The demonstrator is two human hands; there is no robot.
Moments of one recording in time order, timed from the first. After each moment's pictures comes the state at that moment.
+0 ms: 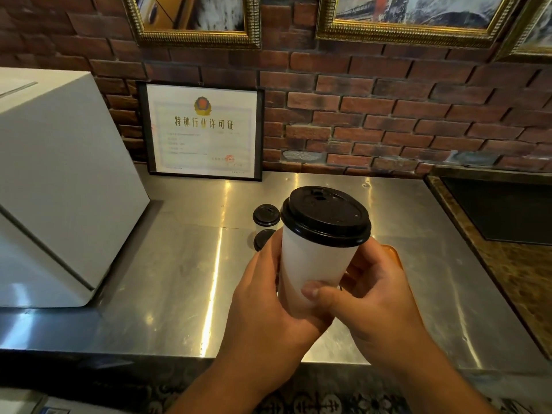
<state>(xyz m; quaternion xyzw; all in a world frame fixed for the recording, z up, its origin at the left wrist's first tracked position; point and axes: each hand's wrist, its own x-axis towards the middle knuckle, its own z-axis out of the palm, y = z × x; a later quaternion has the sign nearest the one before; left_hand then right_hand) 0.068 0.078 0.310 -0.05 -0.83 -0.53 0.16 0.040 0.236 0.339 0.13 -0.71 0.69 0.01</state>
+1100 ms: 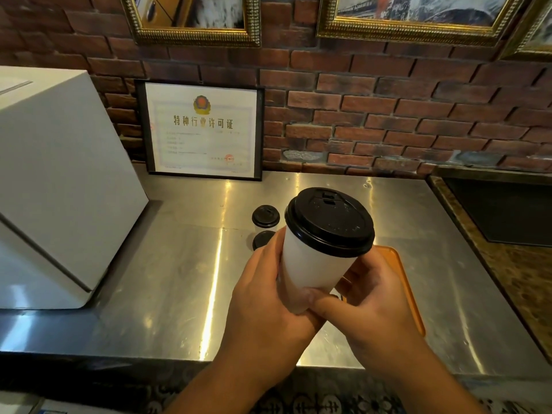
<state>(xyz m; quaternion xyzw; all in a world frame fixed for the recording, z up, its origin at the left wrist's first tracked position) 0.051 0.080 0.304 -0.05 -0.84 -0.52 0.18 0.028 0.235 0.322 0.14 -0.71 0.69 0.03</state>
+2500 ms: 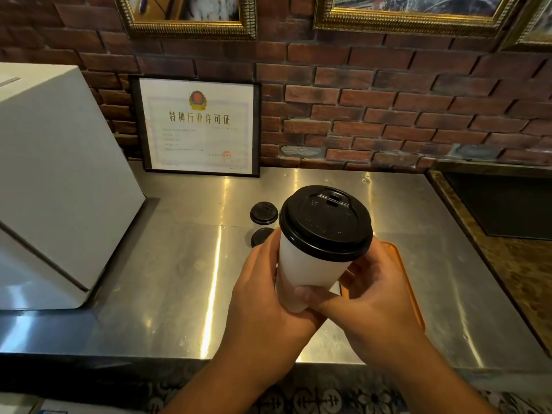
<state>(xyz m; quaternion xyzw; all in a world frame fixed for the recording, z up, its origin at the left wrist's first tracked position) 0.046 0.082 0.298 -0.06 -0.82 -0.54 0.18 0.024 0.232 0.330 0.14 -0.70 0.70 0.05</state>
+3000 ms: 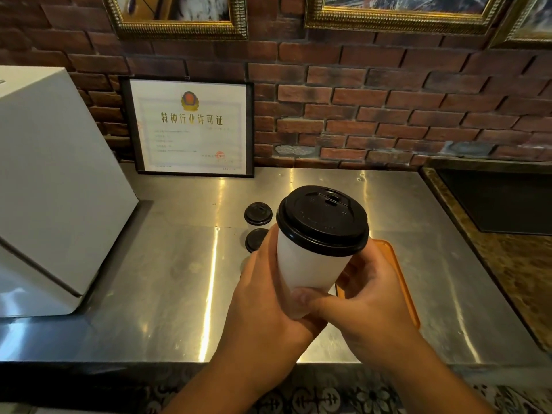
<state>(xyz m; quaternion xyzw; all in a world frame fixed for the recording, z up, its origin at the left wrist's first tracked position) 0.044 0.087 0.299 -0.07 -0.83 -0.54 0.14 0.021 0.240 0.325 0.13 -0.69 0.71 0.03</state>
